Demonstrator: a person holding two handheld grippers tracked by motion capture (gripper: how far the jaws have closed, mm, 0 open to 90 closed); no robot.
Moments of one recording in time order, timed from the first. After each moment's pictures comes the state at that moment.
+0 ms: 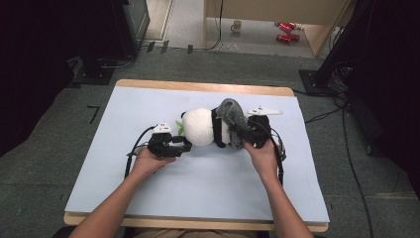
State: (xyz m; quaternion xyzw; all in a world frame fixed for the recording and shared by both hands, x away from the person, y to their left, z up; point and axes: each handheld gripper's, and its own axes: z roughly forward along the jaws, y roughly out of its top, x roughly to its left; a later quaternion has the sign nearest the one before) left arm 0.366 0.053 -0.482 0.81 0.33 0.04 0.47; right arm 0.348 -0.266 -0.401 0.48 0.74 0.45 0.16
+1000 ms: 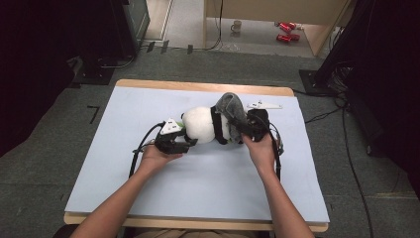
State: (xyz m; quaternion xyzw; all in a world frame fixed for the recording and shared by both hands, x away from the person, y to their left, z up) left arm 0.370 0.032 -0.474 0.82 0.30 0.13 0.48; right arm 0.364 -0.265 -0.399 0.50 0.72 0.45 0.16
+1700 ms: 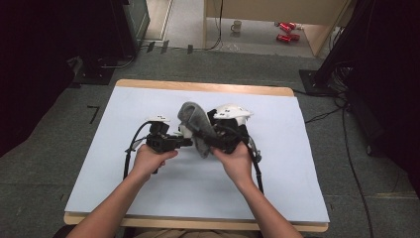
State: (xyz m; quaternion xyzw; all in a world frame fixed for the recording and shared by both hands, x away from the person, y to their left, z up) left arm 0.359 0.054 -0.434 0.76 0.42 -0.09 0.49; right arm 0.319 -0.174 -0.374 0.40 0.76 0.50 0.07
